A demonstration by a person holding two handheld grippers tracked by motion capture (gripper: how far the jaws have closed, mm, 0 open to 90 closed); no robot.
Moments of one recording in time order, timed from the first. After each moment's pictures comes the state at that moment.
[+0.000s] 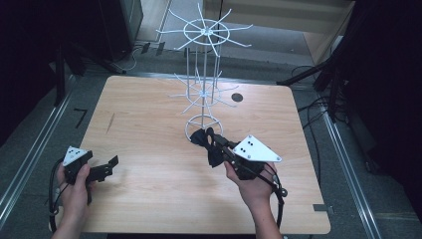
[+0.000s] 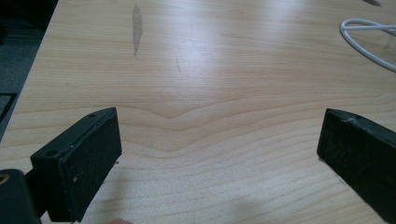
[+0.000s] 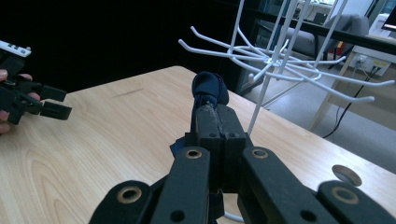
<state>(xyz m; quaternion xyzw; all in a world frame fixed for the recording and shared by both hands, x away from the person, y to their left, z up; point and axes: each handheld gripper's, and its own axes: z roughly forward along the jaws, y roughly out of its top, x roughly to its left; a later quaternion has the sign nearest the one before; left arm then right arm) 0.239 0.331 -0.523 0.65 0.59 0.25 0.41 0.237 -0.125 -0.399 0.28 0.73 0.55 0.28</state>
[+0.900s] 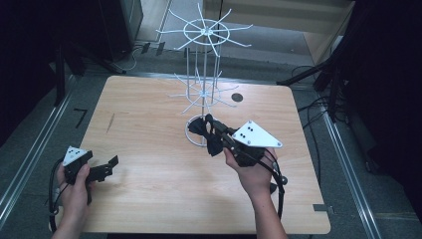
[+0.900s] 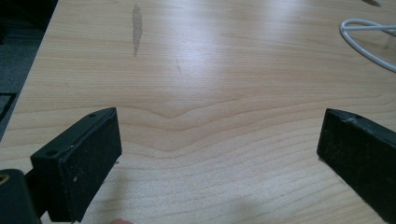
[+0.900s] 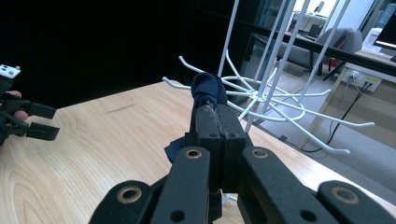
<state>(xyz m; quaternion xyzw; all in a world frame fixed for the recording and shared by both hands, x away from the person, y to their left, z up) 0.239 0.331 -0.524 0.65 0.59 0.25 0.41 0.256 -0.122 -0.374 0.27 0.73 0.56 0.29</state>
